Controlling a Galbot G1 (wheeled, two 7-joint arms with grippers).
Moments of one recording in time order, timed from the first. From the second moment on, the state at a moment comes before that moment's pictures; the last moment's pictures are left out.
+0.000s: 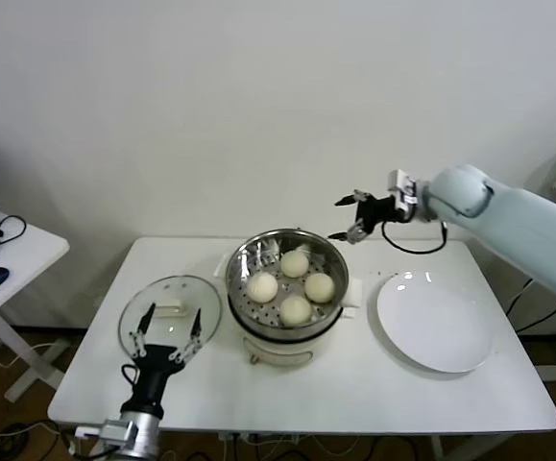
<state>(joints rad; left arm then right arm) 1.60 -1.43 -0.54 -2.03 -0.05 -0.18 0.03 0.27 0.69 -0.89 1.35 0.68 -0.22 -0.67</state>
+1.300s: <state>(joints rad) 1.57 -1.40 -0.68 -2.03 -0.16 -0.03 0.13 -1.25 1.10 0.63 1.82 0.39 0.00 -0.28</state>
